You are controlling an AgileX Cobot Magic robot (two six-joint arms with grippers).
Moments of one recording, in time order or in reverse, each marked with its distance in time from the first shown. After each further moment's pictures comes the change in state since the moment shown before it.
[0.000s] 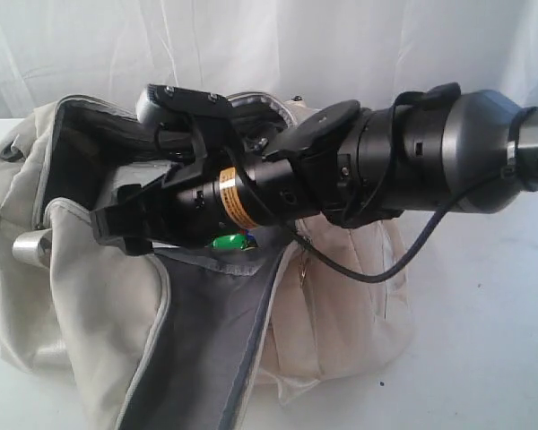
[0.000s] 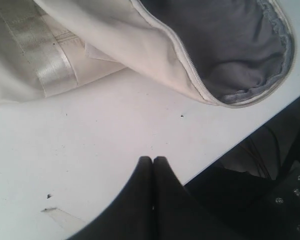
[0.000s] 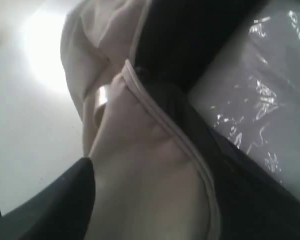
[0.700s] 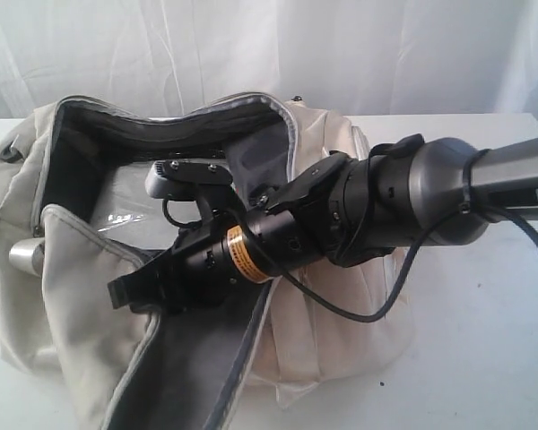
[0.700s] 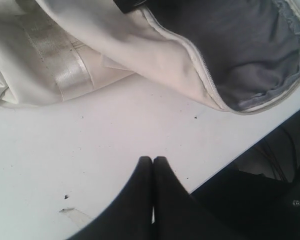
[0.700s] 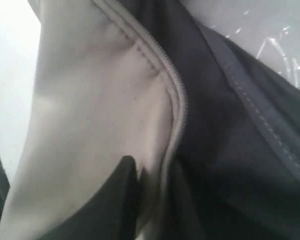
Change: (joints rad) left arm 0.000 -0.002 -0.006 0.045 0.002 0.009; right arm -0.002 0.077 0.075 -0.001 -0.122 -0.017
